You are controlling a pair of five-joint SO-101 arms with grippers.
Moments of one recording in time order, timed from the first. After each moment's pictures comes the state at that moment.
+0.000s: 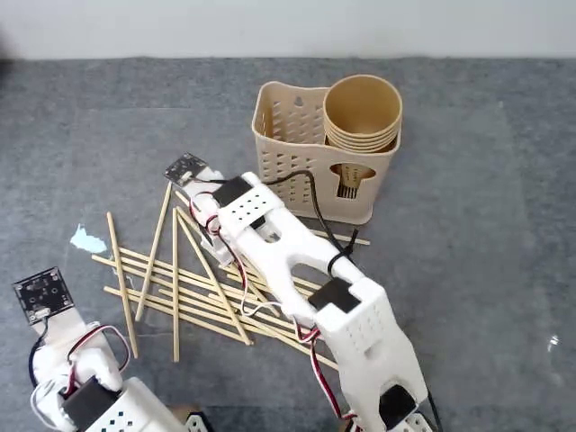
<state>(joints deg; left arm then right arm) -50.2 -102.8 93.4 73.6 -8.9 -41.8 37.9 -19.3 71.5 7.3</state>
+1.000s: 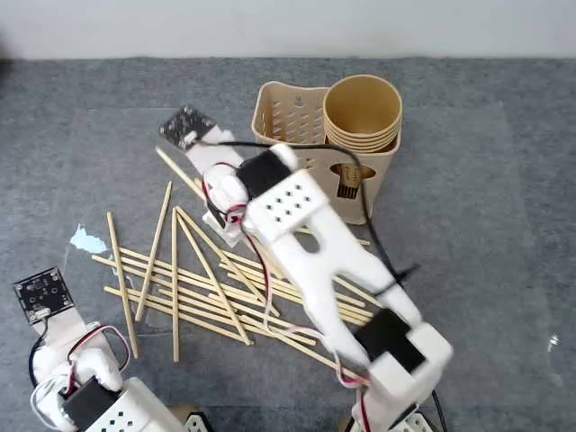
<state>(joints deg) -50.2 -102.8 93.4 73.6 -8.9 -41.2 9.2 -19.3 85.4 9.7</state>
